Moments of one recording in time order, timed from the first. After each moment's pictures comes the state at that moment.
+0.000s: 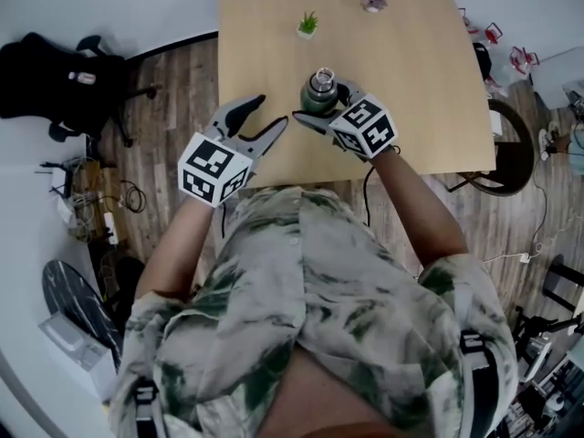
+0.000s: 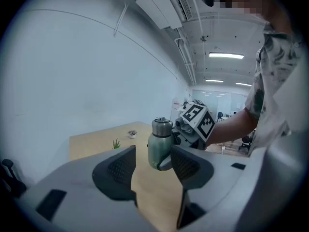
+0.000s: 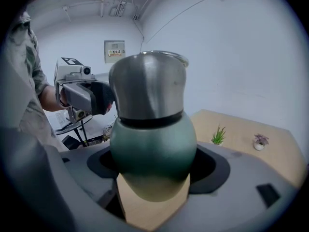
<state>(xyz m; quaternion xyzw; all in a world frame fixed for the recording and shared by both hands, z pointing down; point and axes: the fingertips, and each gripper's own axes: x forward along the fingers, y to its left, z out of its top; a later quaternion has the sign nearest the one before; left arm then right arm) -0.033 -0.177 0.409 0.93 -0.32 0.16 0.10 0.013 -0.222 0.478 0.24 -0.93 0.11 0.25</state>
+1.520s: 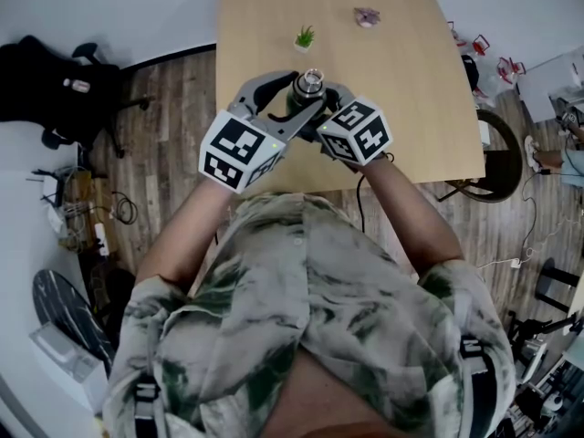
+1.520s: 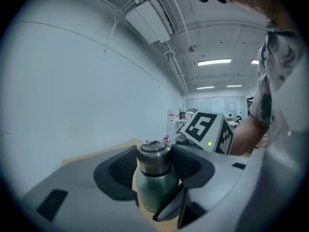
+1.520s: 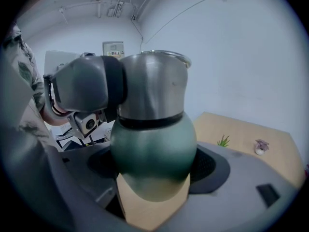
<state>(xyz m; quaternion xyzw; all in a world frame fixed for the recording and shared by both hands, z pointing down) 0.010 -0.203 0.336 0.95 -0.30 0.10 0.03 -0.024 -0.210 0.427 0.24 -0.93 0.13 0.25</state>
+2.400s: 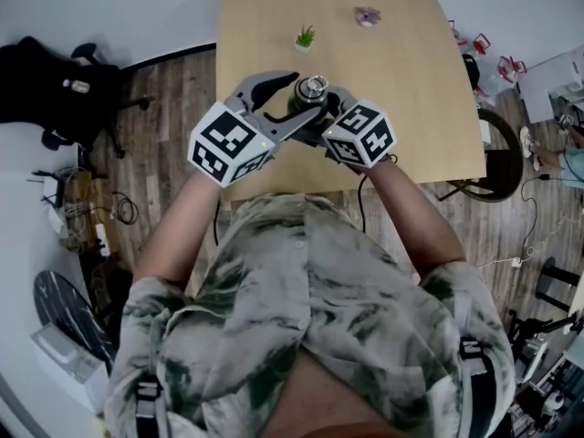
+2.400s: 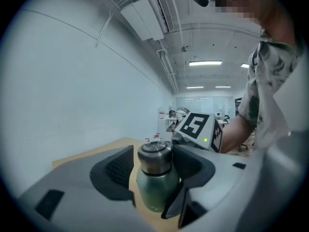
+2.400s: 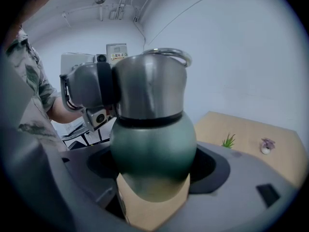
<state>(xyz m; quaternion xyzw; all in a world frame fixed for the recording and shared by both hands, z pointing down) 0.010 -0.202 0.339 0.96 -0.24 0.11 0.03 -0.025 -0.205 0.431 0.21 -0.94 0.13 0.24</state>
